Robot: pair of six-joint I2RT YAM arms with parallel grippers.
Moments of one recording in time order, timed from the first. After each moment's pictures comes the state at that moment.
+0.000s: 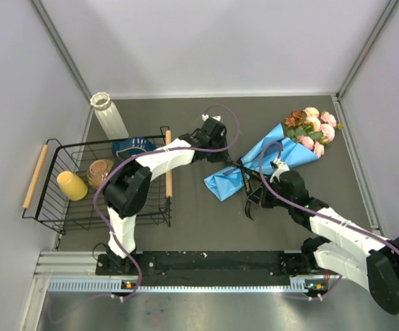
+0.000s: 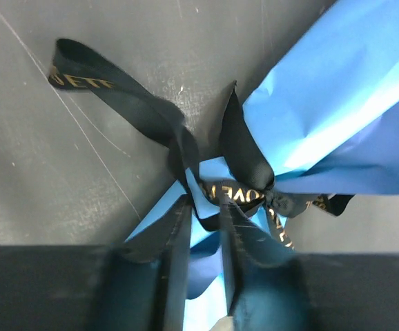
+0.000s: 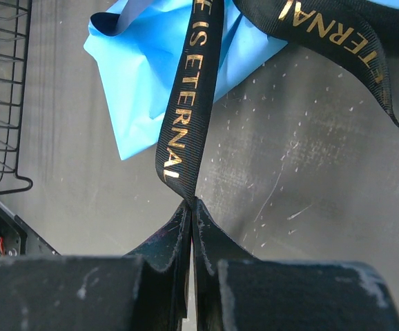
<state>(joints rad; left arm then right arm) -0.70 1.96 1.47 -0.32 0.04 -0.70 0.48 0.97 0.33 0.04 -0.23 0.62</state>
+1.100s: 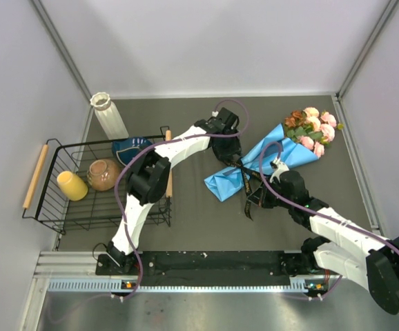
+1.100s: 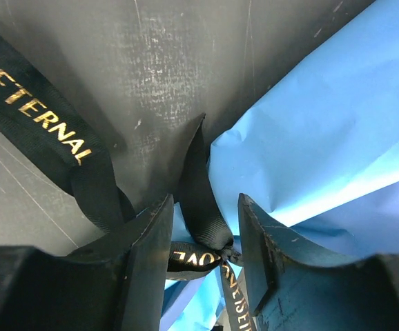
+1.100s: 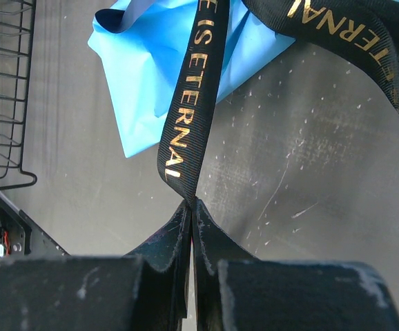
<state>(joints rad) -0.69 2.25 1.90 -0.60 0.12 -0.82 0.48 0.97 0.33 0.04 -0.26 0.62</state>
